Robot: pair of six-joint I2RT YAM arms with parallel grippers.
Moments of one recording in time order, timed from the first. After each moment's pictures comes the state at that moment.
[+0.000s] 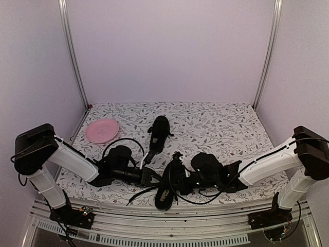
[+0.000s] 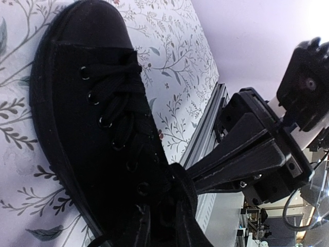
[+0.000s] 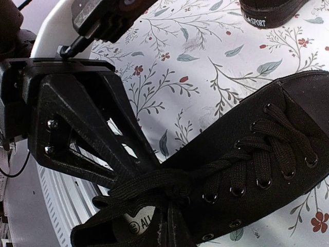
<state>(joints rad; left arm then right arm) -0.93 1.67 0.50 0.71 0.52 -0.92 1.18 1.64 0.71 0.32 -0.04 0.62</state>
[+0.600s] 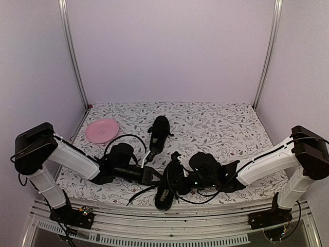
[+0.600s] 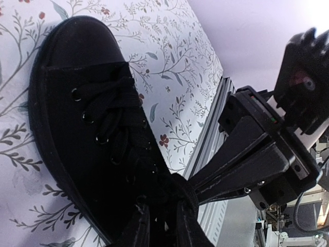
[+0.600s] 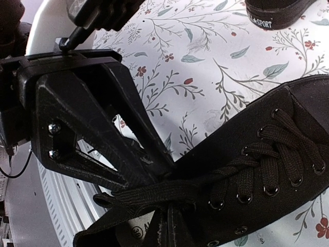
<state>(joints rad) -0.92 1.67 0.54 0.64 0.53 -0.78 1.18 1.66 0.73 0.32 -0.04 0.62</state>
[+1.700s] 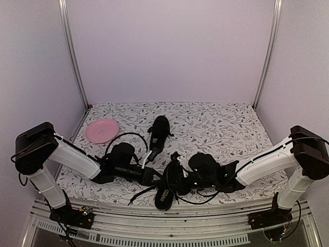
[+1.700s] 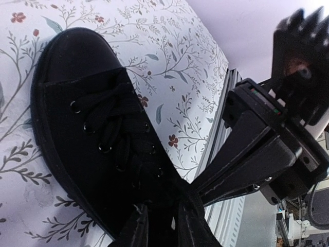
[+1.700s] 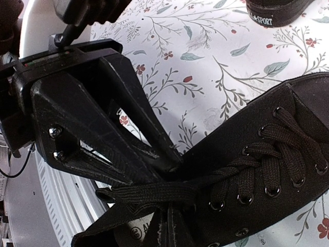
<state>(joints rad) -0.92 1.68 0.56 0.61 0.51 -0.63 1.18 1.67 0.73 0.32 -0.04 0.62</state>
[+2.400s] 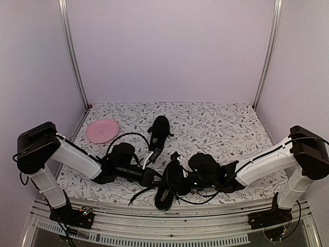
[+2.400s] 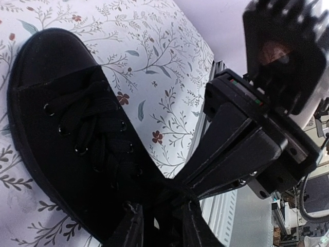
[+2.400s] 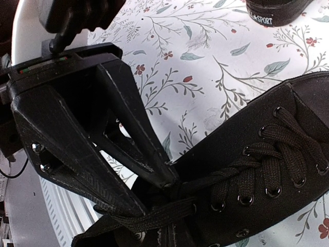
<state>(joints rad) -0.92 1.69 0.56 0.65 0.58 -0.61 1.18 1.68 0.73 0.33 -0.04 0.62</state>
